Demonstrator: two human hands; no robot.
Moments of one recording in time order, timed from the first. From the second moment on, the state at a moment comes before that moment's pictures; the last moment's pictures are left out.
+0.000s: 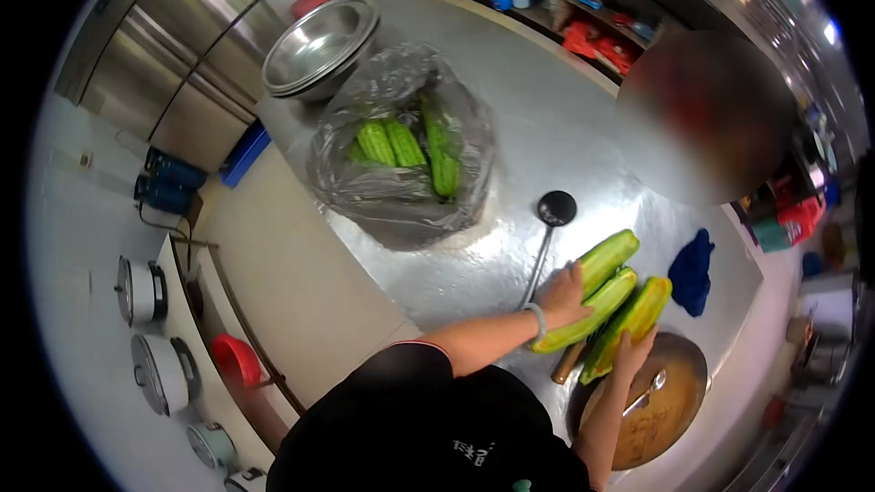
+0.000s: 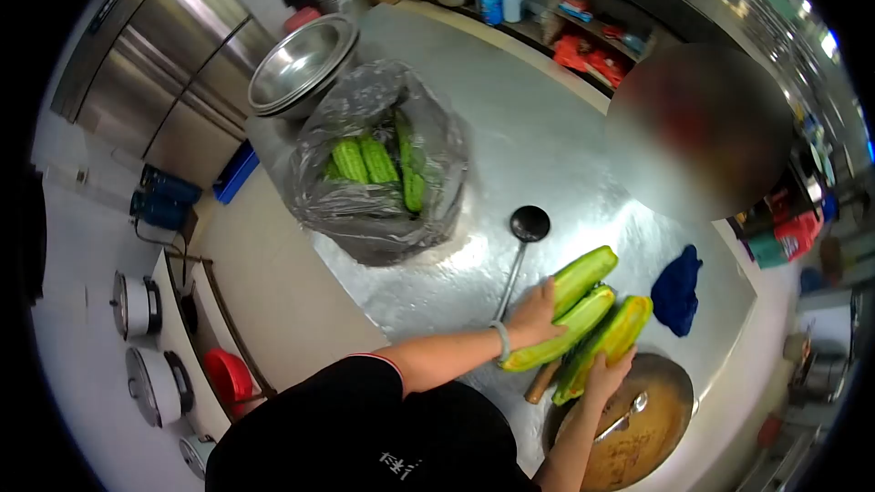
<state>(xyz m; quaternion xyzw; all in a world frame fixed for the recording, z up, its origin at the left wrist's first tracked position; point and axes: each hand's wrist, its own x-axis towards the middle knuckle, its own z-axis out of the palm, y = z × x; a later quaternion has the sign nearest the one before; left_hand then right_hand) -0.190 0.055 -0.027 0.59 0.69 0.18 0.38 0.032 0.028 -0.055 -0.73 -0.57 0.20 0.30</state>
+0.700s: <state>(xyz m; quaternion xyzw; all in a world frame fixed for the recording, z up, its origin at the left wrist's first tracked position) -0.552 0.004 0.074 0.56 0.83 0.01 -0.01 -0.046 -0.009 -0.009 -0.69 -0.61 0.16 0.35</state>
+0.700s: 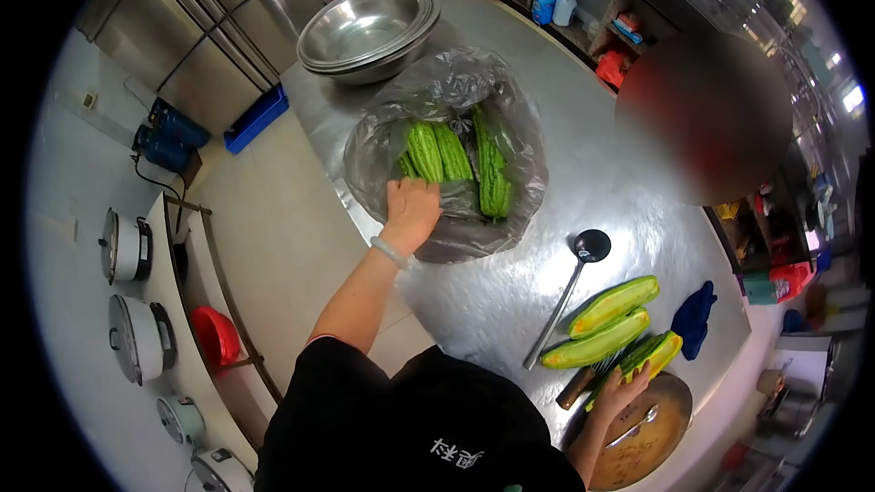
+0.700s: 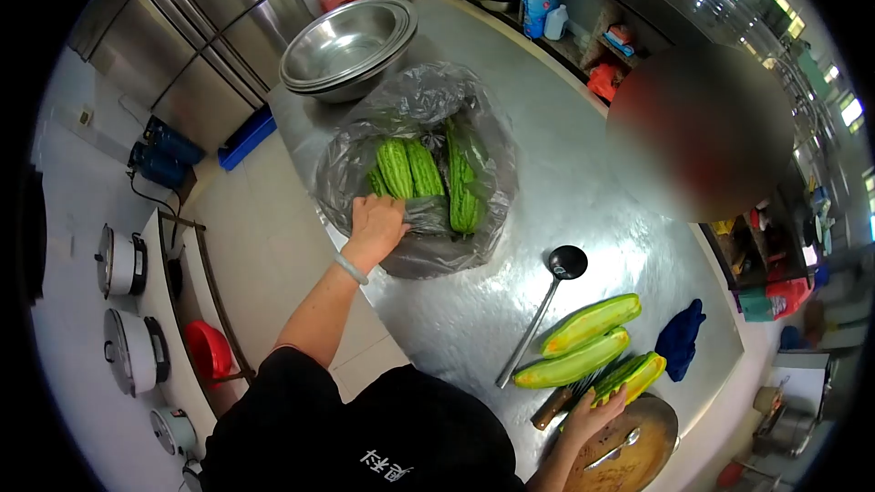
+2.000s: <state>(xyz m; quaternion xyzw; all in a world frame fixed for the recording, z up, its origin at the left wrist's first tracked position) -0.734 0.011 0.033 0.39 0.92 -0.03 0.01 -0.103 -0.011 -0.009 -0.66 -0.62 0.32 0.28</state>
